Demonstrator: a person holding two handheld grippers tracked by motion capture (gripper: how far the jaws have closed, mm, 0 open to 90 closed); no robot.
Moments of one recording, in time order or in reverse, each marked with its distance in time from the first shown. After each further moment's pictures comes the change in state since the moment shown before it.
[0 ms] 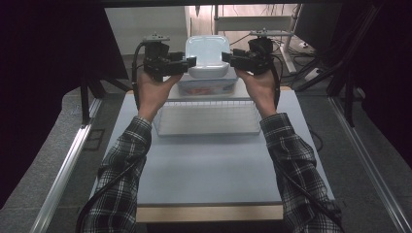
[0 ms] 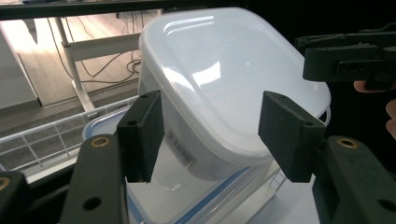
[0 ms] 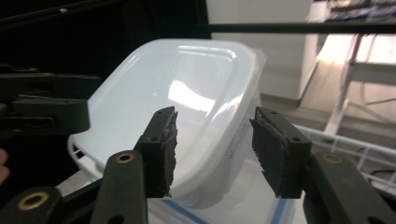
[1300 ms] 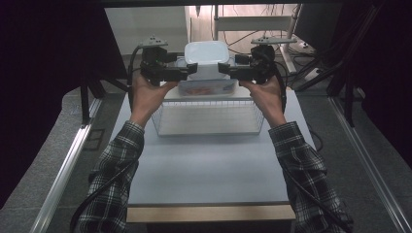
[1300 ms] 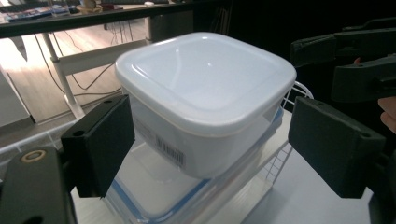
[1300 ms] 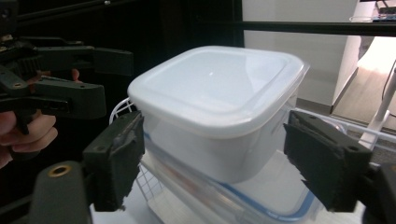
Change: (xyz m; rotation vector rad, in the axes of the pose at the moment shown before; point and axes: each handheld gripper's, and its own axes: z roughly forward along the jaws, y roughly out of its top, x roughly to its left) left arm -0.005 -0.010 -0.013 -0.006 -0.057 0.077; right arm 0.006 -0.013 -0.016 0.010 0.141 -0.053
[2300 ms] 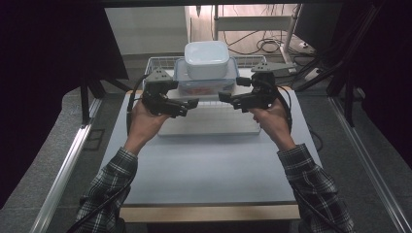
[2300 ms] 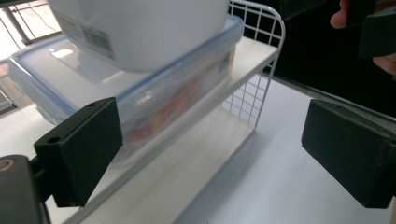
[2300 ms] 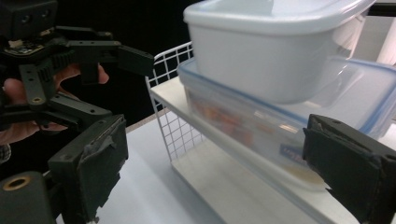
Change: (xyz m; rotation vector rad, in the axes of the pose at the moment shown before) left arm -0.030 -0.059 -0.011 0.110 -0.063 0.117; right arm 0.020 -0.047 -0.020 0.060 0.100 -0.060
